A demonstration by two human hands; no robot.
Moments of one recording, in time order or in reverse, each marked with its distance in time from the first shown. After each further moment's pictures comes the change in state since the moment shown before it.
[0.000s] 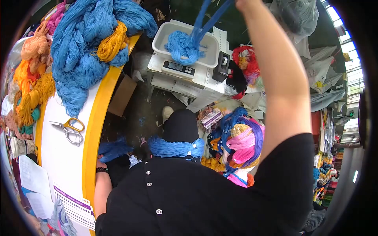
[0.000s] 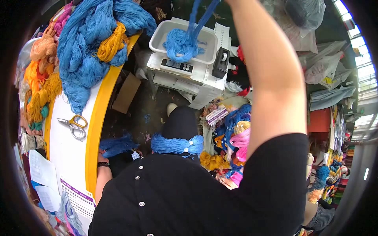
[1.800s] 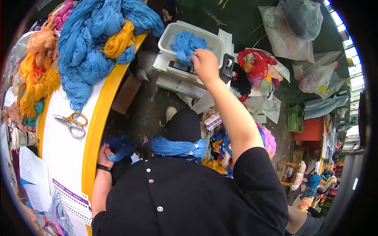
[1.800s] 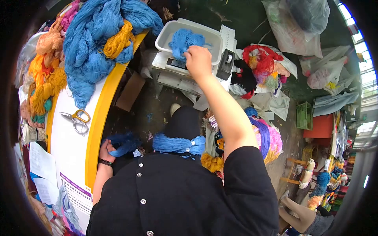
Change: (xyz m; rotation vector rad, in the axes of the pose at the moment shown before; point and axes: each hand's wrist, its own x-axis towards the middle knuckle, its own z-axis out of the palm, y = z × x) left_hand -0.024 0.013 0.012 -0.010 -0.318 -0.485; right_hand -0.216 0.194 0.043 -0.853 -0.062 -0.451
